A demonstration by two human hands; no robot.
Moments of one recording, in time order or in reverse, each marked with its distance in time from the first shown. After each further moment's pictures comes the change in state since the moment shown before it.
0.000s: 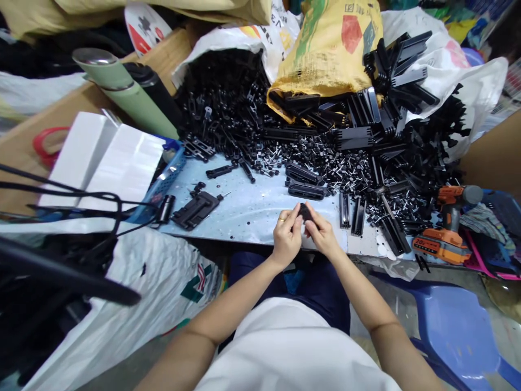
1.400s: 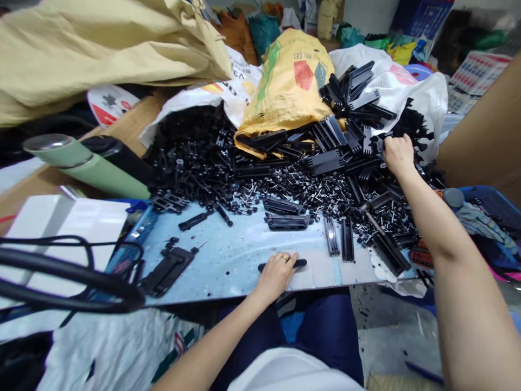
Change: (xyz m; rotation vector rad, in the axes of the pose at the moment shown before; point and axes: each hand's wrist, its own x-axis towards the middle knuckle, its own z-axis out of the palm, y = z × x) left_hand -0.004 -0.040 0.016 0.646 -0.867 0.317; right_hand 0.148 -0.021 -0.299 -1.632 0.260 0.254
